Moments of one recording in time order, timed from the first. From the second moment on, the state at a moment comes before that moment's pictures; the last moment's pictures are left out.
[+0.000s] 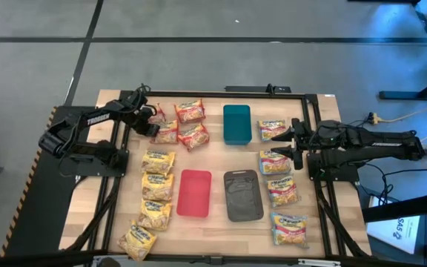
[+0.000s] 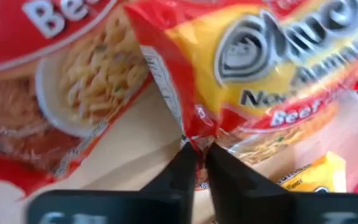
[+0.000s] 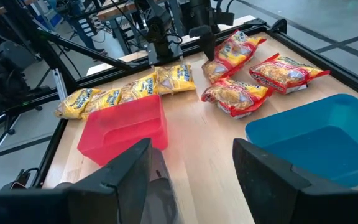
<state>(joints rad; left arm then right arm) 1.06 1.23 0.51 -0.61 0.42 -0.17 0.01 0.54 0.59 -0.37 0.04 0.33</state>
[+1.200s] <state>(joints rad) 0.88 0.77 0.64 -0.60 0.51 -0.34 0.01 0.54 0.59 -0.40 0.06 0.31</state>
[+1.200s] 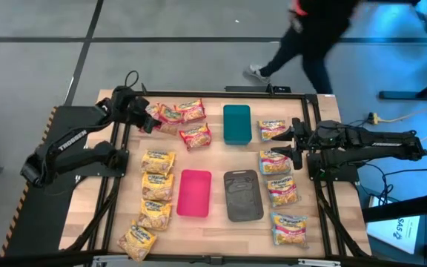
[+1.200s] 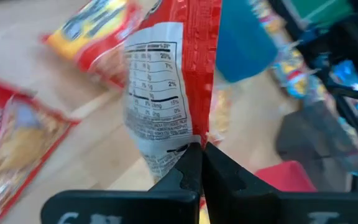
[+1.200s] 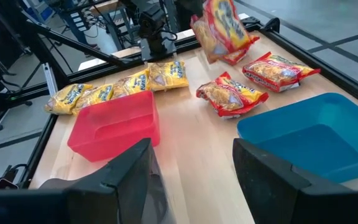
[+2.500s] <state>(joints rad) -0.23 1.08 0.81 -0.36 -0.07 -0.76 0.01 0.54 0.59 -0.40 0.07 0.31</state>
